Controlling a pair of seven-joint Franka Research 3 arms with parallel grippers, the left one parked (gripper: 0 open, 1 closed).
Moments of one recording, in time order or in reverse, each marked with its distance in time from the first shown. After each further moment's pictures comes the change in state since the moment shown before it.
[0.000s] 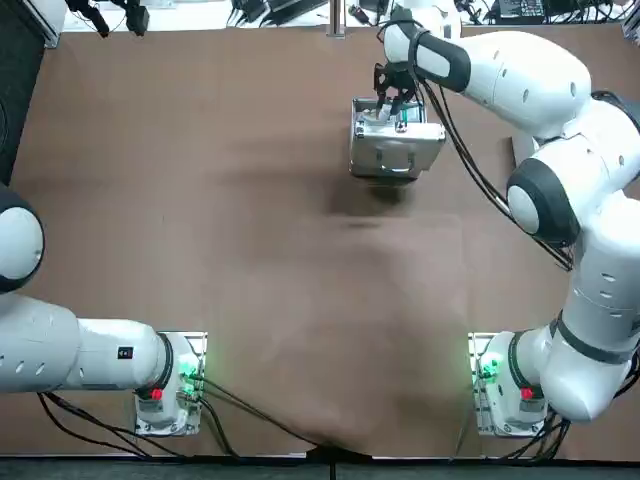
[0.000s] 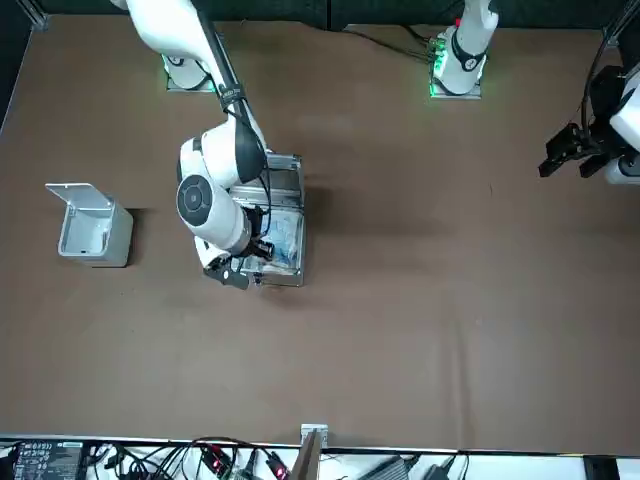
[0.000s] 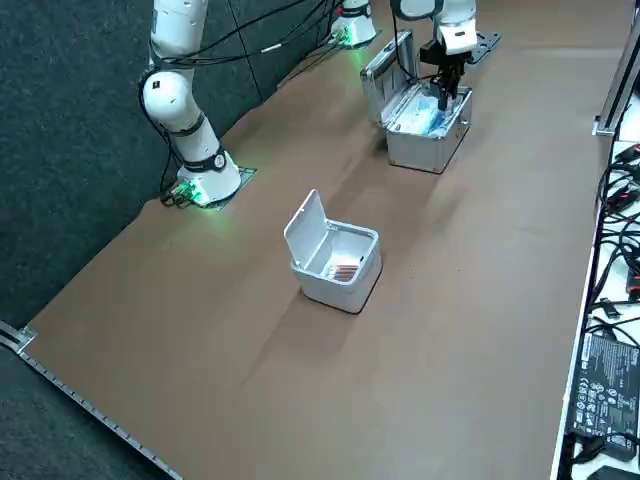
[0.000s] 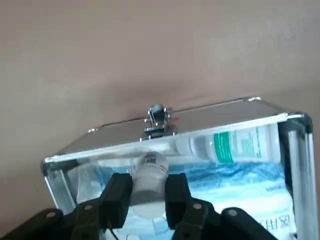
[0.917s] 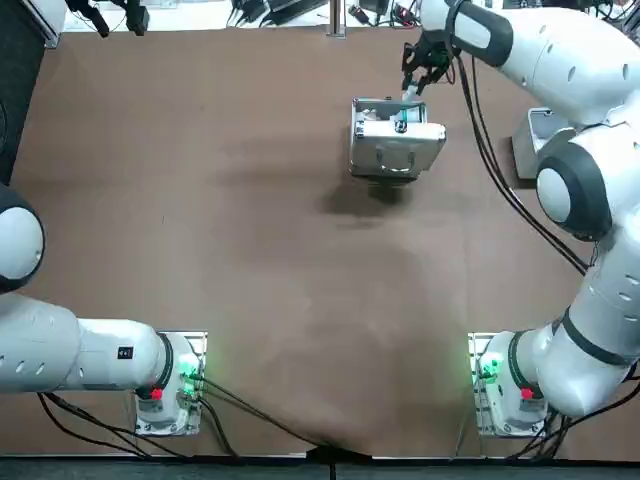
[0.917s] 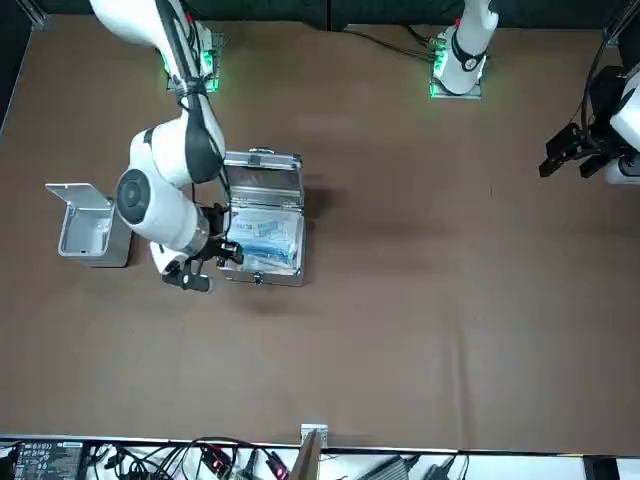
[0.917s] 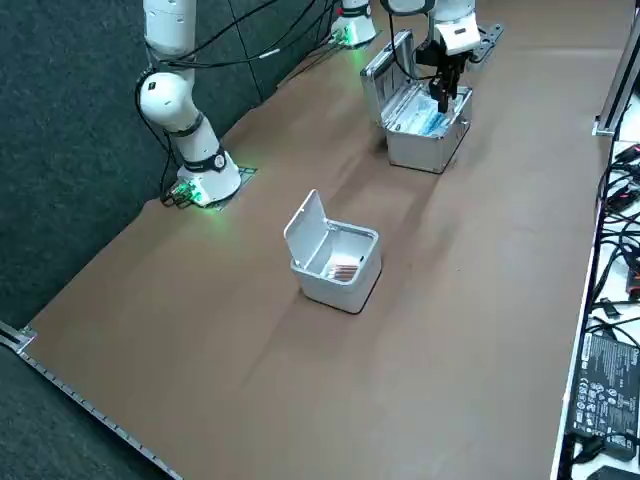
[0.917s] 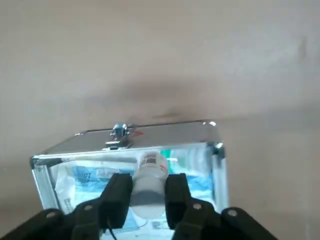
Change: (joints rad) arm -0.106 -0.109 0.001 -0.071 0.000 -0.023 -0.195
